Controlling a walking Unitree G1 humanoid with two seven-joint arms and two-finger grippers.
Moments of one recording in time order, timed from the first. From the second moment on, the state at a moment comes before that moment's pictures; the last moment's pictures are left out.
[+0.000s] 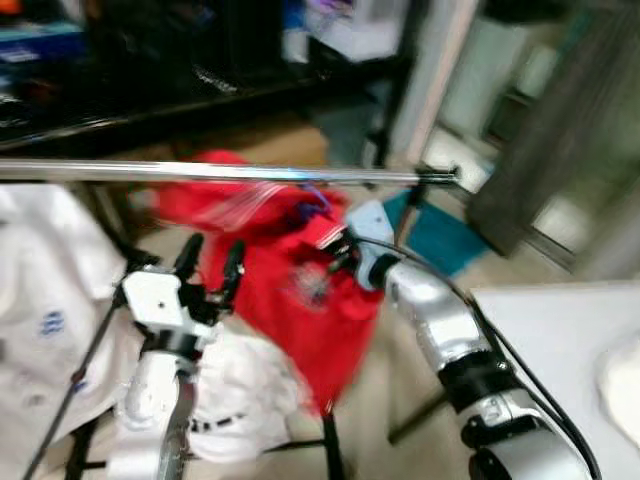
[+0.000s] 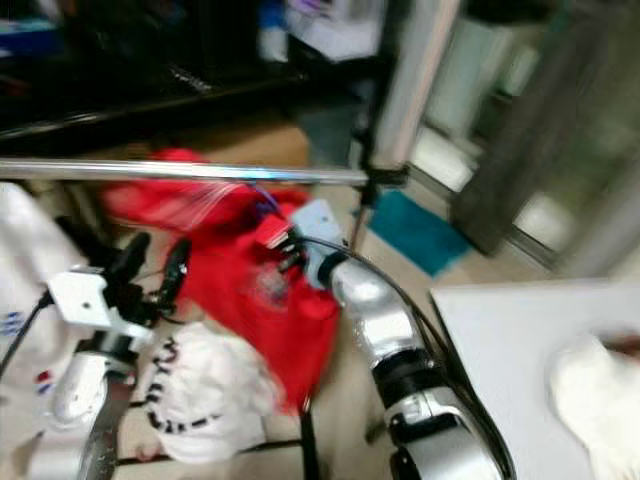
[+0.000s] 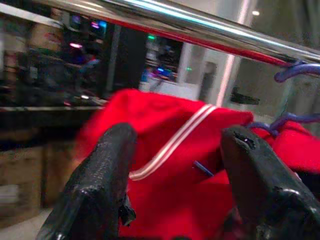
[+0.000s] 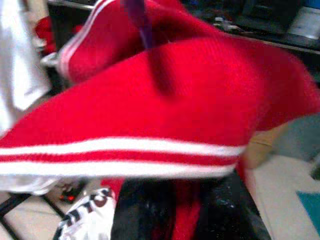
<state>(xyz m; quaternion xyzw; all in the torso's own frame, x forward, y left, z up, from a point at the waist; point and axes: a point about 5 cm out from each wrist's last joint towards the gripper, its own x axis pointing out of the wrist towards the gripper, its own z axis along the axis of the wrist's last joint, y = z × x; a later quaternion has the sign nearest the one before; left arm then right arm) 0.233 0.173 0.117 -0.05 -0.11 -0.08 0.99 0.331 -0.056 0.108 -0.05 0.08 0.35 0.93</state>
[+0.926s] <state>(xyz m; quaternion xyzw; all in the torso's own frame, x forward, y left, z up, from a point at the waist) 0.232 0.170 0.116 -0.02 -0.11 -0.10 0.99 0.328 -0.057 0.115 -0.06 0.10 0.34 0.93</state>
